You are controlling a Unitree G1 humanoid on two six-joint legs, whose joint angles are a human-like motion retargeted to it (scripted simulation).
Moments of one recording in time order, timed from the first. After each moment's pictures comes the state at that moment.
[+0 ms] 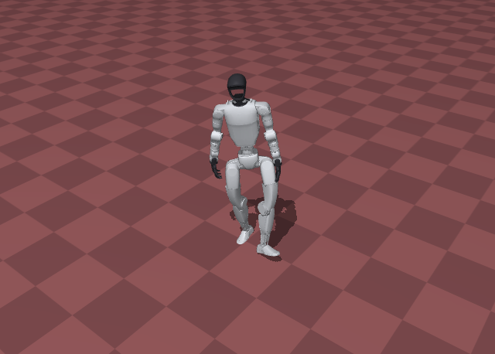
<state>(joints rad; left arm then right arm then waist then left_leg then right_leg) -0.06 0.11 0.24 1.51 0.09 0.09 -0.16 0.09 -0.25 -0.08 1.48 -0.36 0.06 0.15 -0.13 0.02 0.01 -0.27 0.05 0.77 0.14 -0.30 -0.01 0.06 -0.10 -0.54 0.14 -0.17 0.08</state>
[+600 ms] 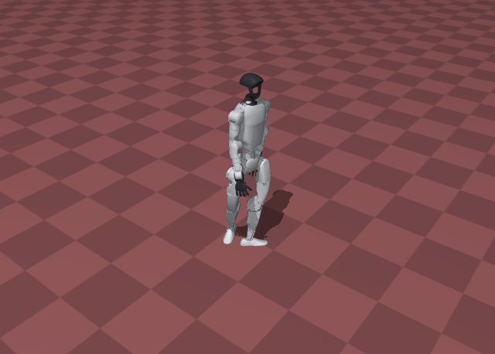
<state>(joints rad) 0.10 0.06 0.53 1.64 -0.02 0.10 -0.06 0.00 -0.09 0.09 1.29 -0.46 0.03 0.20 0.09 -0.06 -0.12 -0.06 0.01 0.83 0.05 -0.16 -0.10 0.22 -0.06 -1.05 0.20 -0.19 0.14</state>
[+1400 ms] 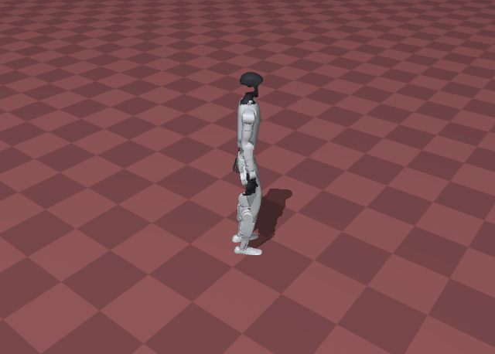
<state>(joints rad) 0.02 0.11 0.28 1.62 0.10 0.12 -0.11 0.03 -0.08 0.07 1.32 -0.49 0.08 0.21 -0.07 -0.06 0.01 -0.04 -0.04 0.27 0.13 -0.18 -0.04 -0.08 -0.01 -0.18 0.18 -0.21 0.08</state>
